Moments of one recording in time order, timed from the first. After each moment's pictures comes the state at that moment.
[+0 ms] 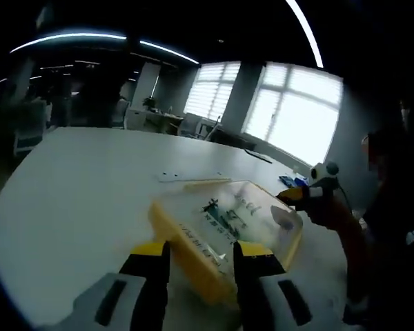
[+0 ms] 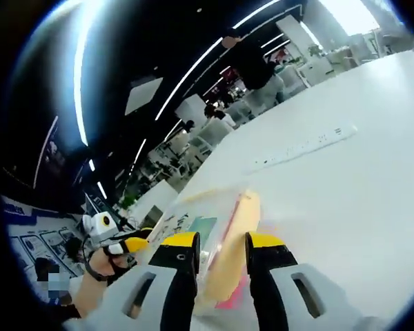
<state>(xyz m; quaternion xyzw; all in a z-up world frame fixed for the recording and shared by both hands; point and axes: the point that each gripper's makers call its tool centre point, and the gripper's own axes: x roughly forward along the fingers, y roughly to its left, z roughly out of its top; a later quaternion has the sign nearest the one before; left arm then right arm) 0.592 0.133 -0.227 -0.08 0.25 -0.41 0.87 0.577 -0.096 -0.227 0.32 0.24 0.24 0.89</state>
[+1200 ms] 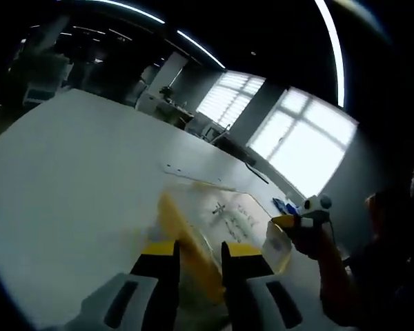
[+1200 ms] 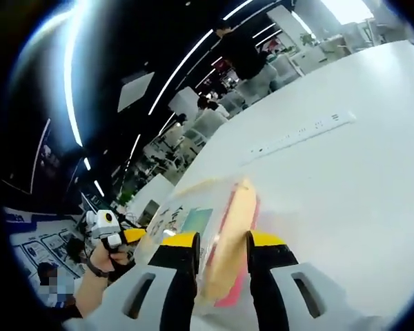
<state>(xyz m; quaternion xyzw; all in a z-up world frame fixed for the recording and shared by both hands) 0.590 0.136 -0.227 -0.18 0.29 -0.39 0.85 0.559 -0.076 -0.238 0.29 0.28 0.23 0.89</state>
